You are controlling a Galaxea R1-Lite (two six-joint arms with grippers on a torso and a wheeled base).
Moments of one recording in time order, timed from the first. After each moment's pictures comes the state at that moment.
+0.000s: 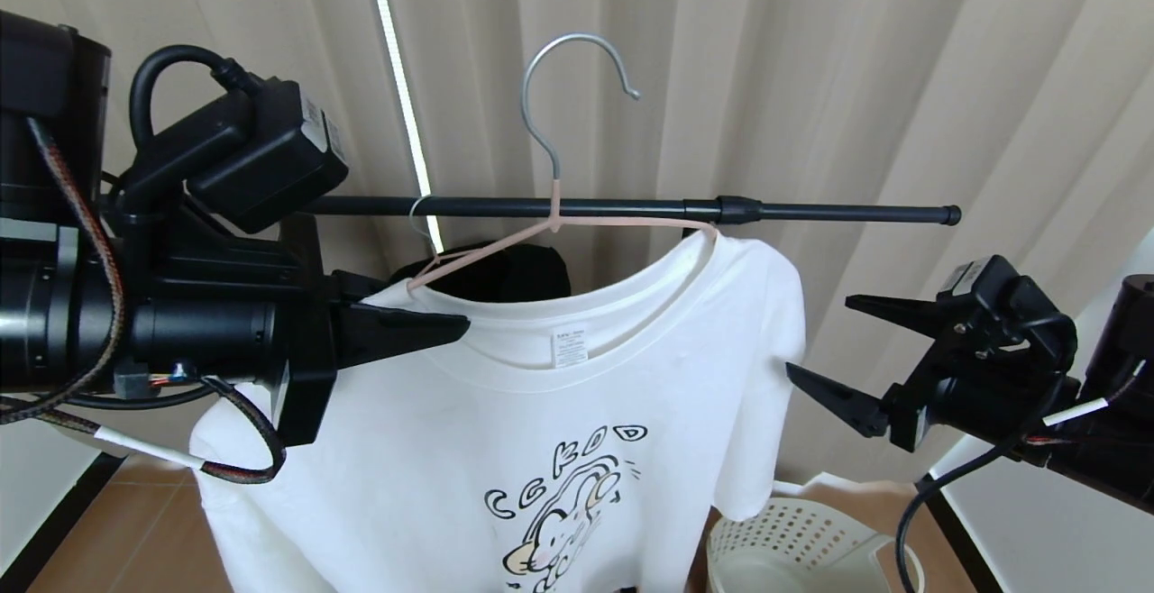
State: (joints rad) left arm -0.50 1.36 -1.09 0.18 -0.44 0.52; right arm 0.25 1.54 -0.42 -0.92 0.35 -0.32
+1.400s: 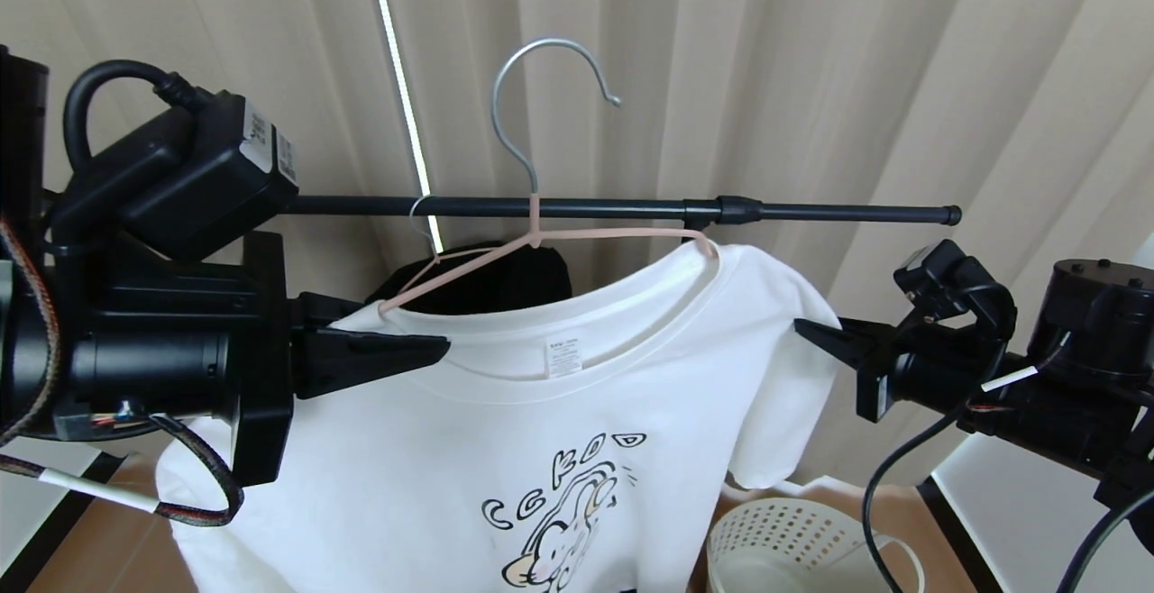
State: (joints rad) left arm -0.50 1.30 -1.02 0.17 -0.44 0.50; right arm 0.23 1.65 -0.51 -0.92 0.33 -0.24
